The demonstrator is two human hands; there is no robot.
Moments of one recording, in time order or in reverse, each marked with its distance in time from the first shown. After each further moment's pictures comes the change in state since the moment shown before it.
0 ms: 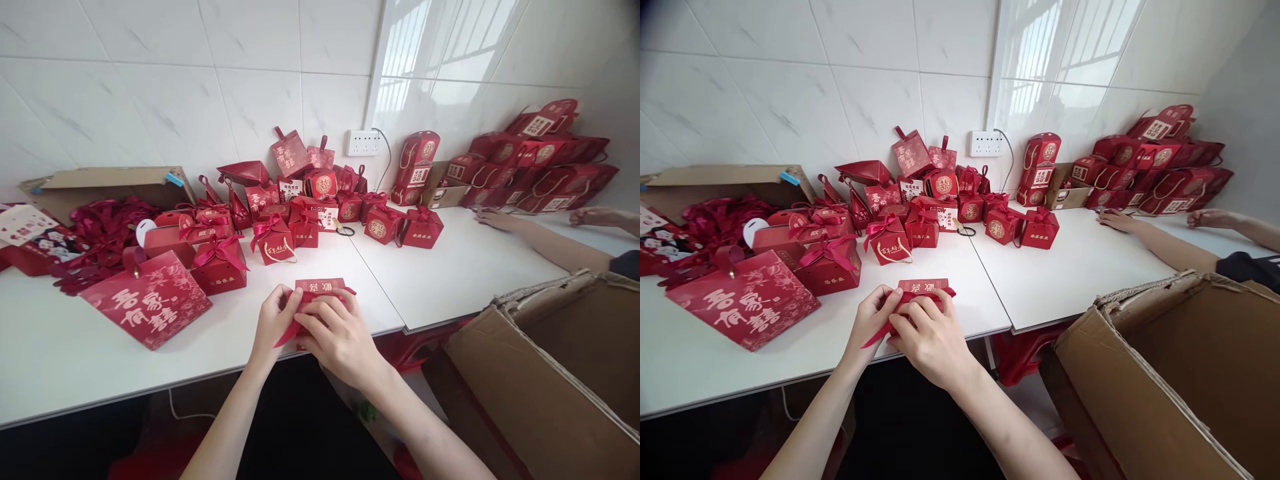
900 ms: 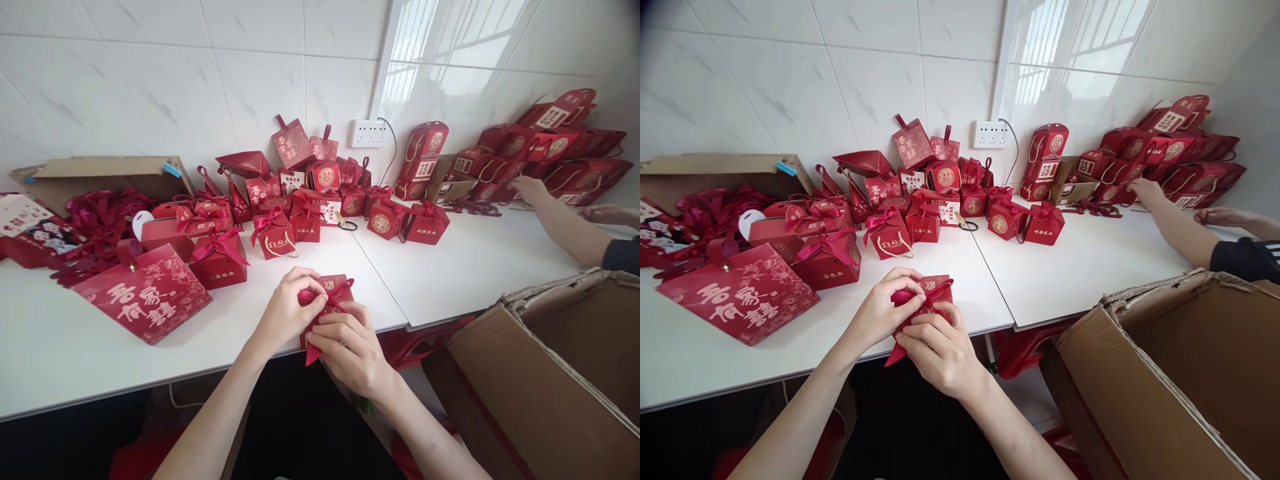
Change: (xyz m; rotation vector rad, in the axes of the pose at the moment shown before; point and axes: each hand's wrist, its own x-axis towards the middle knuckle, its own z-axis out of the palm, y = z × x) left_hand 0.009 0.026 0.000 0.397 -0.259 0.303; right_hand -0.022 0.003 0.000 0.149 0.268 -0.073
